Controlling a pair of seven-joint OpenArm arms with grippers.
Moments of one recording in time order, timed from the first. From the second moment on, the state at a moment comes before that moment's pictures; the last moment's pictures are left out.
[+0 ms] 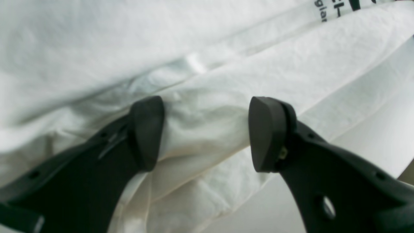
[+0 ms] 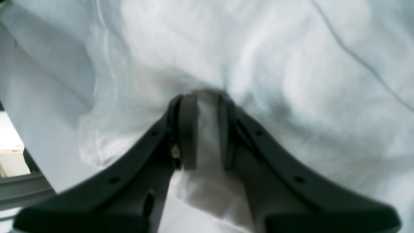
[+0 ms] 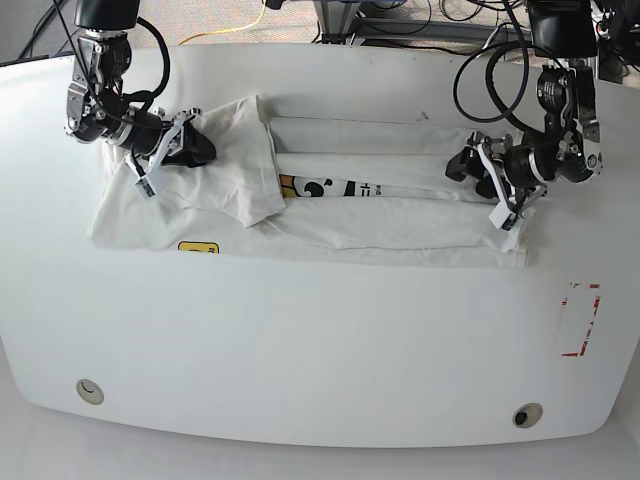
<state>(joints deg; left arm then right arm) 2.2 -19.8 -9.0 84.4 -34.9 -36.4 61.0 -11.2 20.4 14.7 79.4 39.3 43.7 -52.2</state>
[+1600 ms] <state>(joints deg) 6.6 -16.5 -18.8 100.2 -19.6 -41.8 72.1 -9.2 20.9 14.5 77.4 37.6 43.7 -50.2</state>
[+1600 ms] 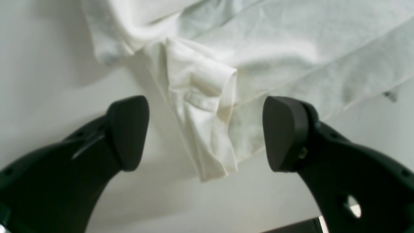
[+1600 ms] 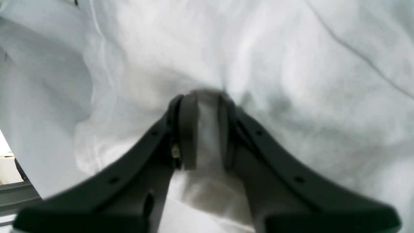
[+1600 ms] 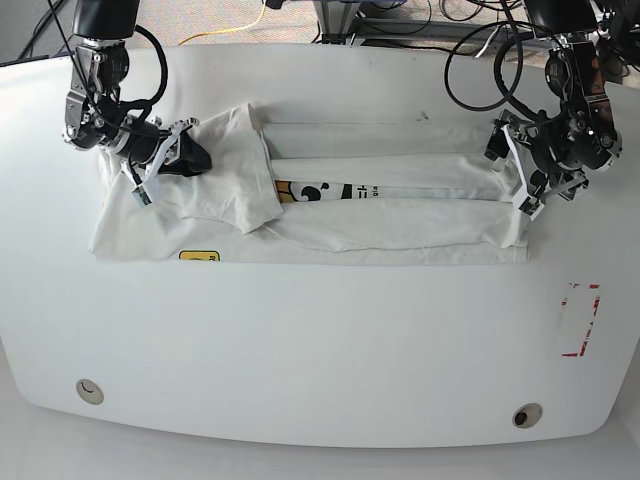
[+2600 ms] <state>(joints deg) 3.0 -17.1 -16.2 94.8 -17.1 -41.8 71.8 -8.9 20.2 14.6 77.4 37.2 43.3 -50.2</state>
